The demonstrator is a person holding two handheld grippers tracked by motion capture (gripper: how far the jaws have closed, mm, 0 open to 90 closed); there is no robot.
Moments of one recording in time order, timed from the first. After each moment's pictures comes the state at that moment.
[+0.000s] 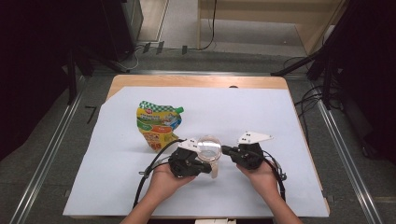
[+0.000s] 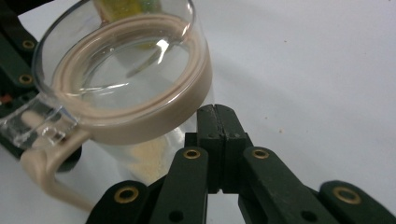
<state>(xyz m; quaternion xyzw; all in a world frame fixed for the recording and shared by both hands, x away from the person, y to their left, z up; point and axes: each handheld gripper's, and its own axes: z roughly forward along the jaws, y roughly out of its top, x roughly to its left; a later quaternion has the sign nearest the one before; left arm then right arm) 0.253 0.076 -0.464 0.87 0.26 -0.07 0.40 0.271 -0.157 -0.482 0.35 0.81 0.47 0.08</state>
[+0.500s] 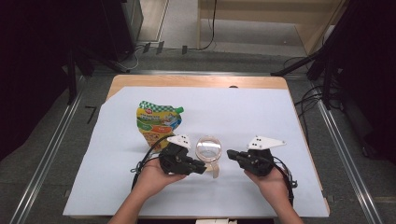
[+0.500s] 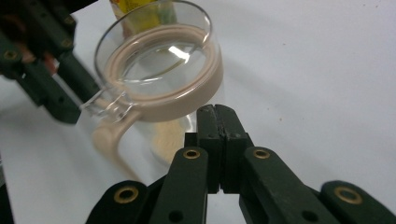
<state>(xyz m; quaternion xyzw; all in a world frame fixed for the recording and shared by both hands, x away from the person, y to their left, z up) 0.259 0.107 -0.445 0.88 0.24 -0.10 0.40 0.246 -0.177 -0.464 0.35 0.80 0.48 0.08</state>
